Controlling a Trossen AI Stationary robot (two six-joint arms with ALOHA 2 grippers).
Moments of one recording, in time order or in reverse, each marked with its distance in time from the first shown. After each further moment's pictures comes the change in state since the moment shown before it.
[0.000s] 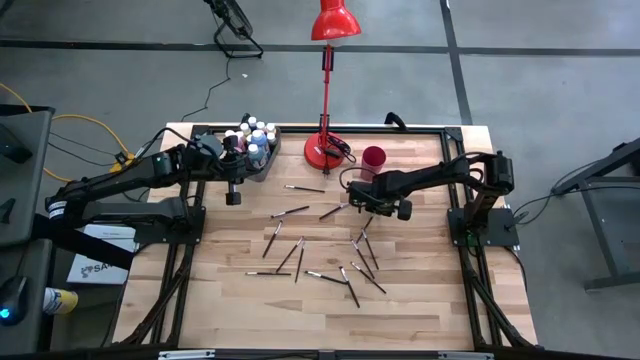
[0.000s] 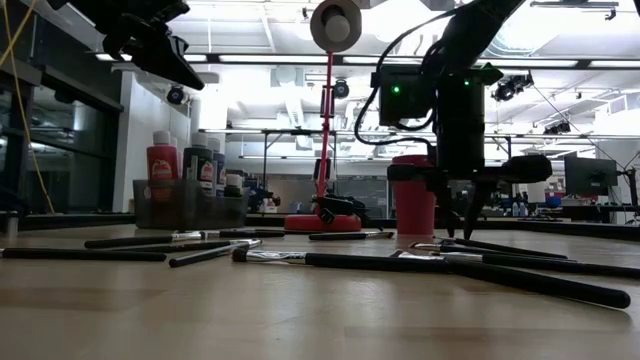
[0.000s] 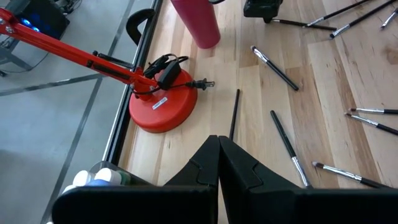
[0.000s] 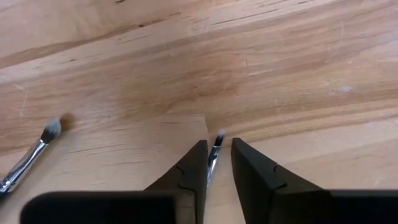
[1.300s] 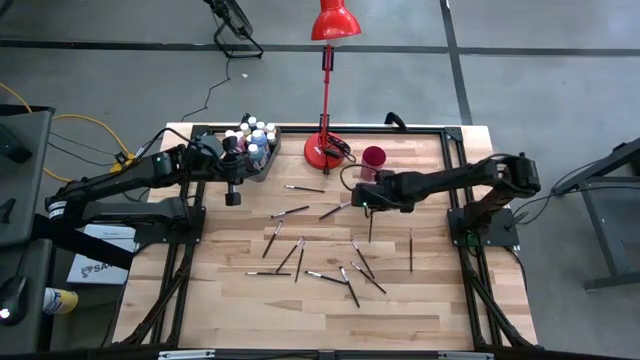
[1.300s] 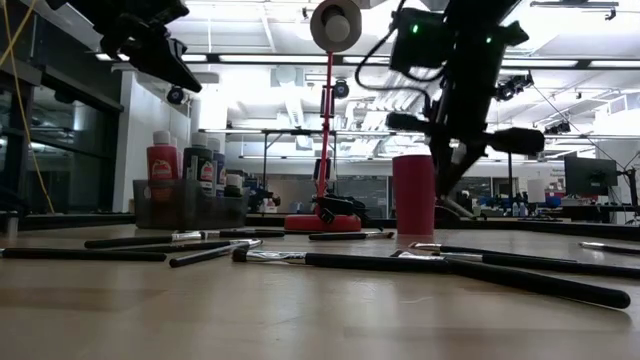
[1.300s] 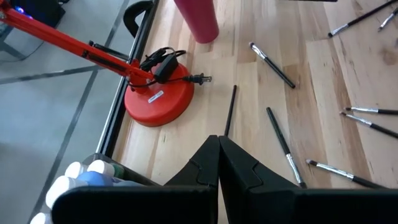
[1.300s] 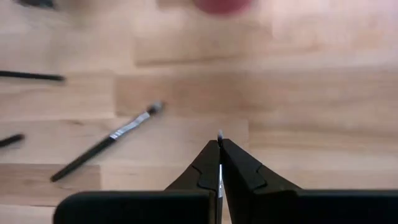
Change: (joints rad) left arm 0.000 0.000 0.000 -0.020 0.000 -0.037; right arm 0.074 -0.235 -0.002 -0.023 0.253 -0.175
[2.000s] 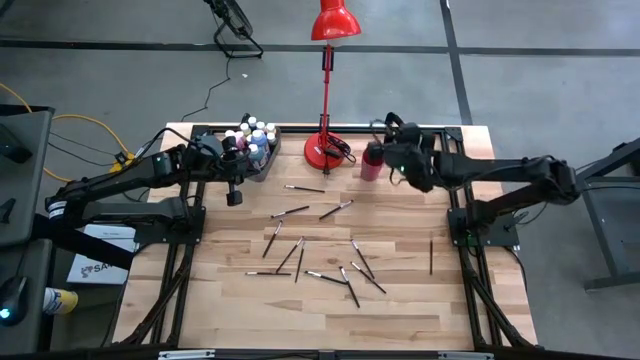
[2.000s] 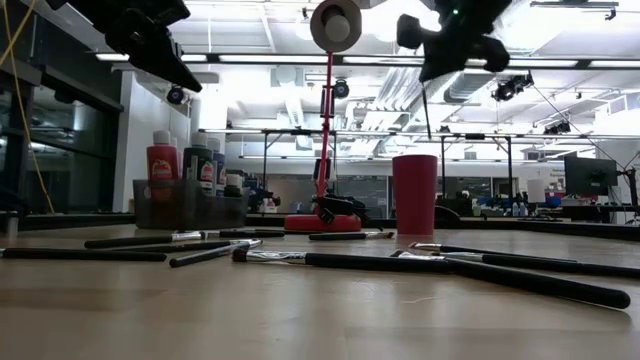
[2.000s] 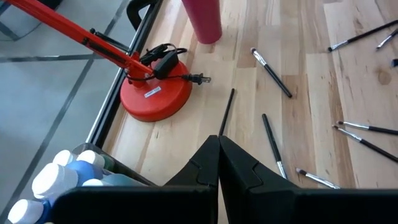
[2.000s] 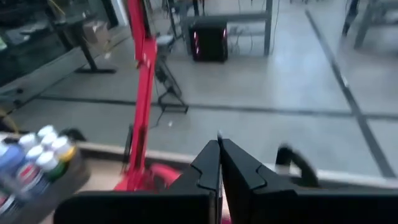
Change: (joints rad) left arm 0.000 0.000 0.000 0.002 0.000 -0.106; right arm -0.106 -0.338 0.002 0.404 0.713 -0.861
